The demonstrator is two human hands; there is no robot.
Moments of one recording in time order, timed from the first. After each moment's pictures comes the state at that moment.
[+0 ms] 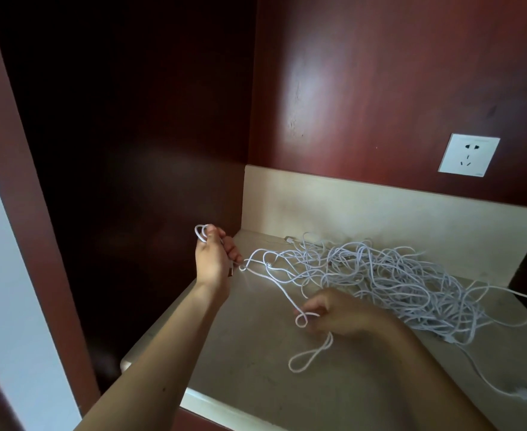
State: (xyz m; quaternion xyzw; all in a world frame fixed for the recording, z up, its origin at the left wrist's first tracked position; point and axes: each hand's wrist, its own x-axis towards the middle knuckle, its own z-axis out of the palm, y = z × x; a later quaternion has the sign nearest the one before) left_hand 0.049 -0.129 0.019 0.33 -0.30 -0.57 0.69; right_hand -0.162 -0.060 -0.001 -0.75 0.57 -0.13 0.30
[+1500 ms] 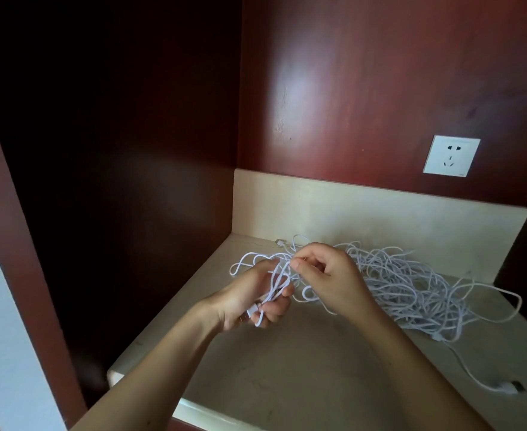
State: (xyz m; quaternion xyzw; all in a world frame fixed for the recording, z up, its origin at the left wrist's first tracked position) left_hand 0.028 -0.081 0.028 0.29 -0.63 -0.69 0.18; right_hand -0.146 -0.052 0.030 -0.69 0.52 -0.48 0.14
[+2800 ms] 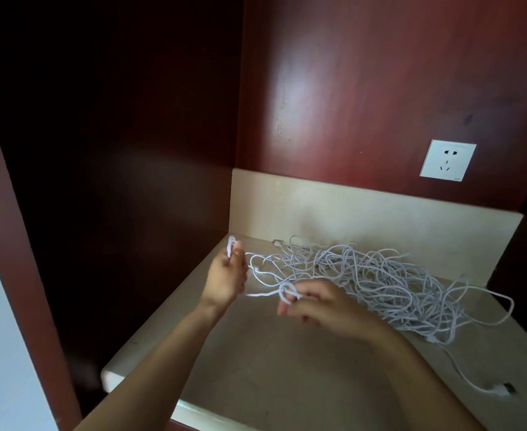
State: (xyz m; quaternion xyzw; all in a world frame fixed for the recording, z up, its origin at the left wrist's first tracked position) left_hand 0.028 -0.121 -0.002 0.43 -0.55 -0.48 0.53; right_hand -0.137 -0.020 0.038 -0.74 0.49 -0.31 0.34
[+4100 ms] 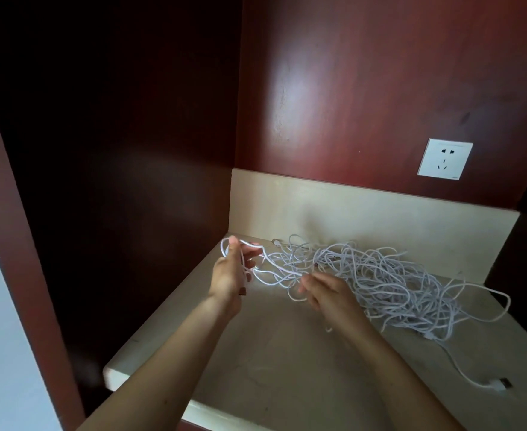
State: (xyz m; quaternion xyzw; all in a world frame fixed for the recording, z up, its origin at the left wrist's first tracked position) left_hand 0.013 -0.116 0.004 0.40 -0.39 -0.59 0.58; right_hand -0.144 -0.033 0.008 -0.60 0.58 -0.49 0.26
